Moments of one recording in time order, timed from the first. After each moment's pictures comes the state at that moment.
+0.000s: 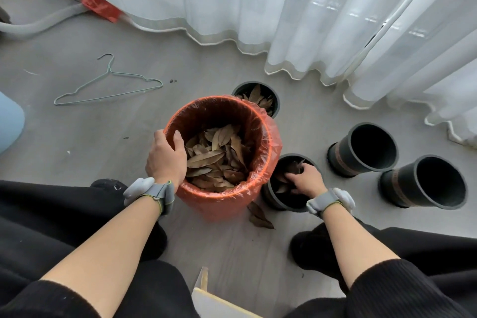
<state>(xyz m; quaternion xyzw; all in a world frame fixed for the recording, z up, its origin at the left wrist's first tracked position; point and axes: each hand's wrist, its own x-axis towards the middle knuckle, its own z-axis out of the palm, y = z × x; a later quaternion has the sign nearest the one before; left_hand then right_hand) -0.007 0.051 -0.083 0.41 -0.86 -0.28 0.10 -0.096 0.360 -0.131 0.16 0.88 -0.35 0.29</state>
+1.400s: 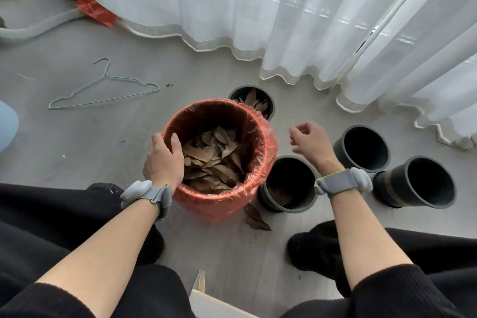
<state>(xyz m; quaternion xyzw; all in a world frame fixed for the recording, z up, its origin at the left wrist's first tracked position) -0.002 0.056 -0.073 0.40 -0.86 -0.30 0.08 -0.136 0.332 -0.028 0.08 0.88 -0.45 0.15</state>
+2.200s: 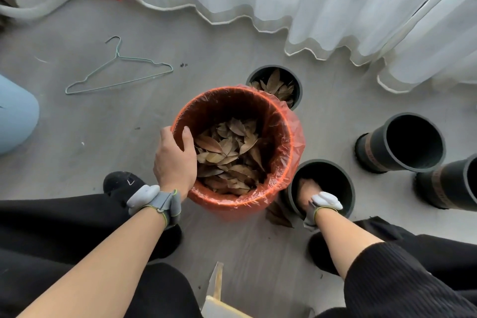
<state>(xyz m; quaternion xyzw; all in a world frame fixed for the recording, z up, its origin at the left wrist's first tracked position) -0.008 0.057 -0.078 0.40 -0.86 -0.30 0.09 -0.081 0.348 -0.200 -0.03 0.91 0.00 0.42</state>
